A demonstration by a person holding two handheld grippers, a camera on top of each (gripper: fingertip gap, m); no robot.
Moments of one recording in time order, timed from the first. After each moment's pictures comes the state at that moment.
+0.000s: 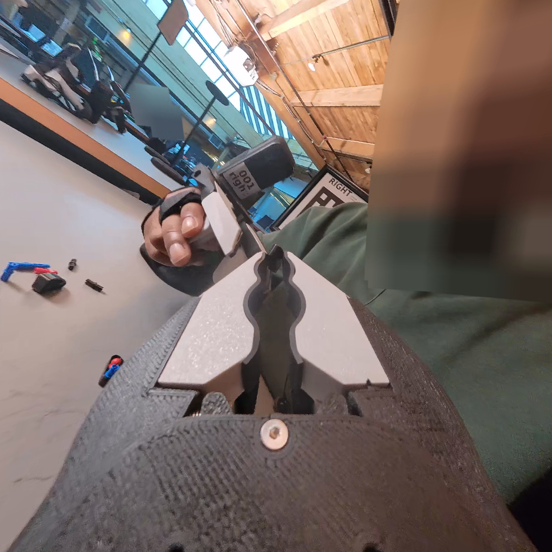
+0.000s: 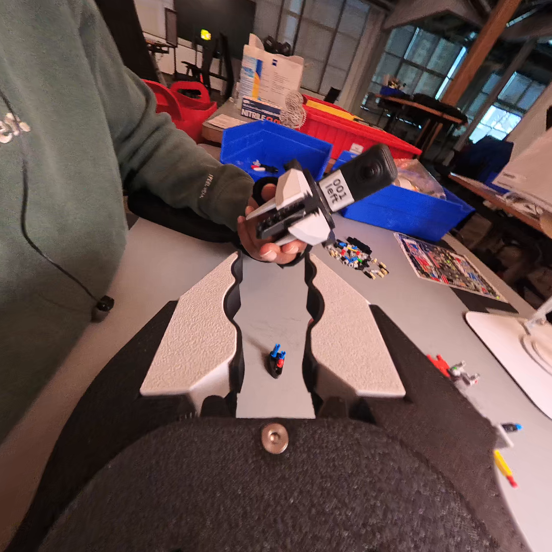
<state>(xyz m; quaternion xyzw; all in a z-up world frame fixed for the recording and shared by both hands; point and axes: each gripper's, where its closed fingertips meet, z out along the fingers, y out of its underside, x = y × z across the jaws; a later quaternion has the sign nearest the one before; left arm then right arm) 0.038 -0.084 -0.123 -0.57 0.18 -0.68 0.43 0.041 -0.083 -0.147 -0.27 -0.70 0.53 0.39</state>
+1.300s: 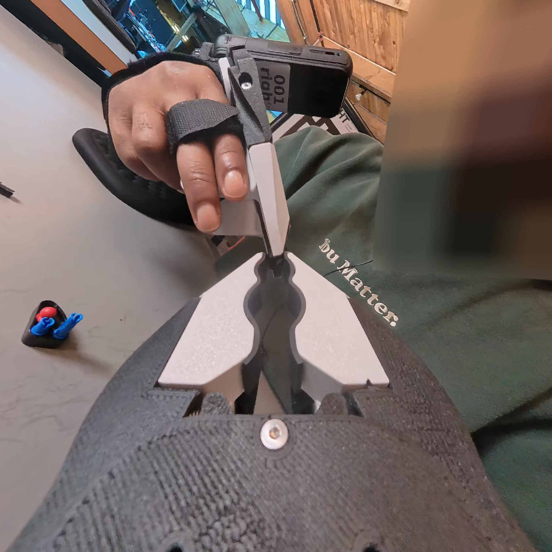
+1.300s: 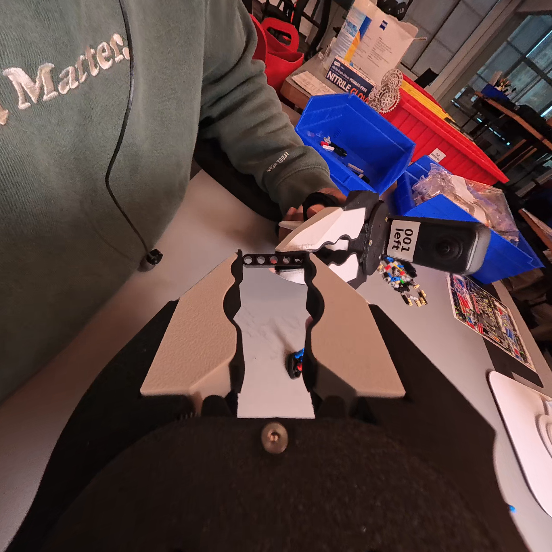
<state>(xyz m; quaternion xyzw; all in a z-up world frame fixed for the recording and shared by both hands) 0.075 -0.113 -0.161 -0.61 0.23 -0.71 0.26 0.063 -0.124 -0.166 -0.15 -0.80 0.47 0.35</state>
